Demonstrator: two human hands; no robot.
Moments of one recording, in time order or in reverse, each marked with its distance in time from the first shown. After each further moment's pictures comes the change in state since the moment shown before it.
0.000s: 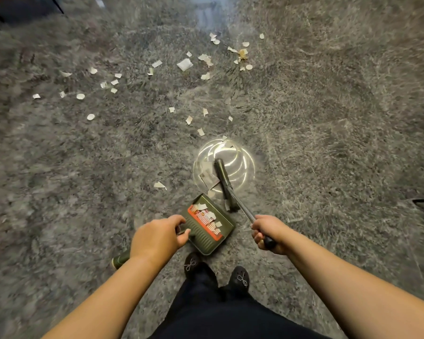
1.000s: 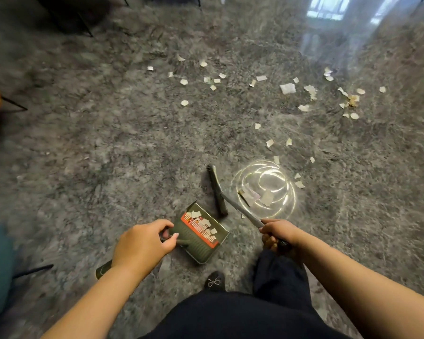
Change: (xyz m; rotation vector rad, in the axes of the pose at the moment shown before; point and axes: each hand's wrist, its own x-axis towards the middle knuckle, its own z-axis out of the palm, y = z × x) left_hand -0.060 -0.191 -0.043 -0.349 0.188 -0.509; right_hand 0.025 -0.113 0.204 -0.495 -0.250 -0.010
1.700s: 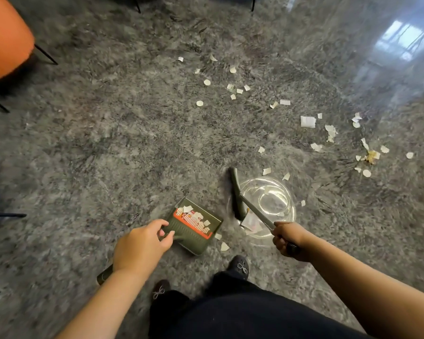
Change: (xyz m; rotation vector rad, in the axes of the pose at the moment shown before) left_hand 0.061 0.193 0.057 -0.102 0.161 -0.393; right_hand 0.030 -0.165 -0.203 -0.294 0.053 0.050
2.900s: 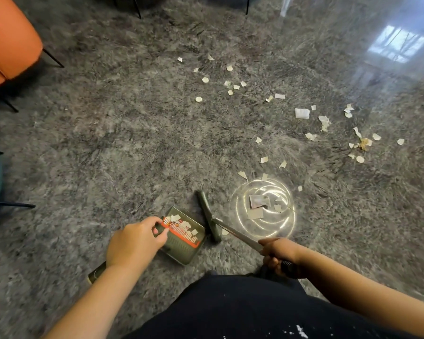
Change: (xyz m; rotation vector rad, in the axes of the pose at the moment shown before) left_hand -0.101 -0.030 0.002 0.121 0.029 0.015; right_hand -0.068 0.129 0.021 -0.132 -0.192 0.065
